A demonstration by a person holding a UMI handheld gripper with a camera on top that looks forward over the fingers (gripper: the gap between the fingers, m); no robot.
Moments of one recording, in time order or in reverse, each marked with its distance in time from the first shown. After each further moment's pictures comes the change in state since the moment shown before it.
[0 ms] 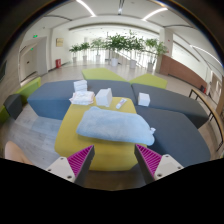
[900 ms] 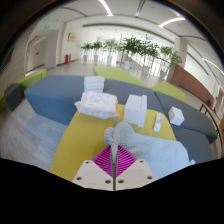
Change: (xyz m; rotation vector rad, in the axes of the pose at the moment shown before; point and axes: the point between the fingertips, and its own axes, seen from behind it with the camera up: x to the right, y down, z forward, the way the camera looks) arm -0.123 -0.067 0.224 0.040 -0.042 -0.133
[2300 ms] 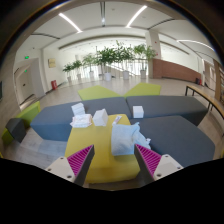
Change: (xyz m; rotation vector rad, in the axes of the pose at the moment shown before) arm 0.134 0.013 -0.276 0.116 0.035 0.301
